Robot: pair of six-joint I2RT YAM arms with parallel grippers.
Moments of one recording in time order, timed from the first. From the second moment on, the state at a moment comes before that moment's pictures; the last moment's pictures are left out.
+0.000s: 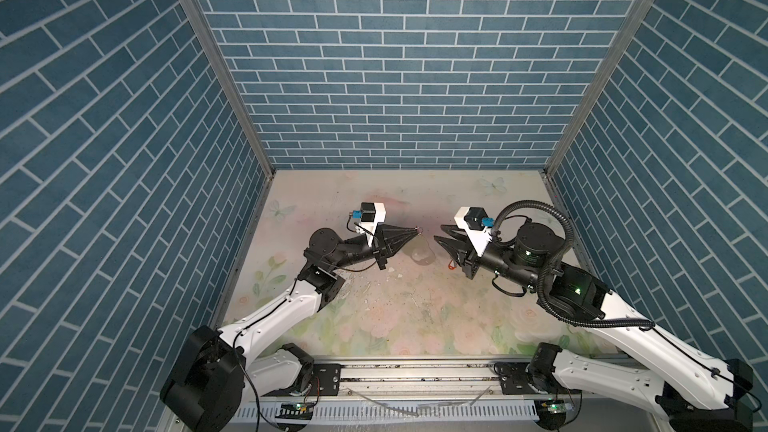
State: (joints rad) left arm -0.56 1.16 0.62 0.80 0.77 -0.39; right arm 0.98 0.93 1.04 -0.28 -0.07 -0.09
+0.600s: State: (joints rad) left arm -0.56 1.04 0.66 0.47 0.47 -0.32; right arm 0.92 1.03 1.04 -0.29 -0.05 -0.03
